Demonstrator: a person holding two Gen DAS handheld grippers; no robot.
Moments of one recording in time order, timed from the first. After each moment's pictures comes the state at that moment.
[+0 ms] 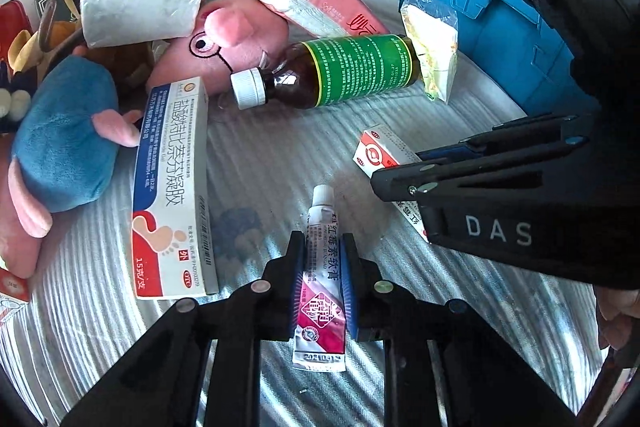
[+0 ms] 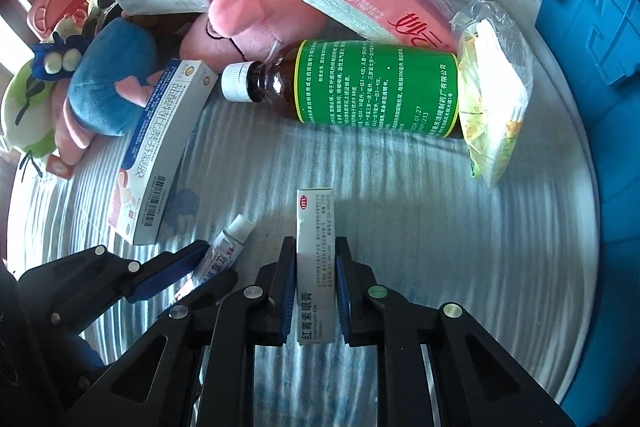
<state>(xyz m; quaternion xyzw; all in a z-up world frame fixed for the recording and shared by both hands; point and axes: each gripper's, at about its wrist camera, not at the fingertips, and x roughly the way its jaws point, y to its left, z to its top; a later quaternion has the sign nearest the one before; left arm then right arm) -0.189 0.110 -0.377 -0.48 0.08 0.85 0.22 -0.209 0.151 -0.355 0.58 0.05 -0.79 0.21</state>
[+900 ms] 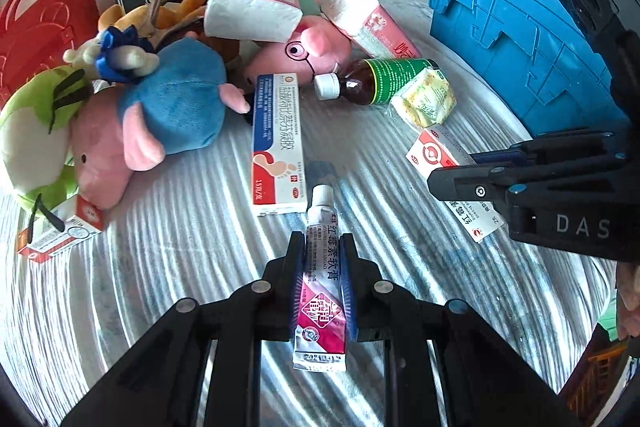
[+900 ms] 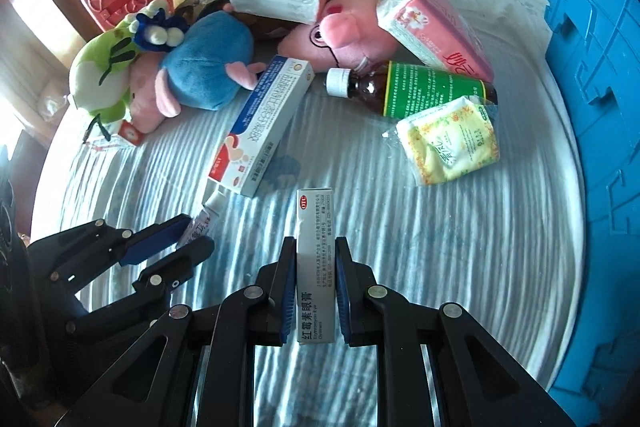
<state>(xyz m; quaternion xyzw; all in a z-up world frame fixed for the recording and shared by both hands) -0.143 0.043 -0.333 -0.47 0.05 0.86 0.16 -0.148 0.140 -0.302 0.56 0.06 -0.79 0.25</state>
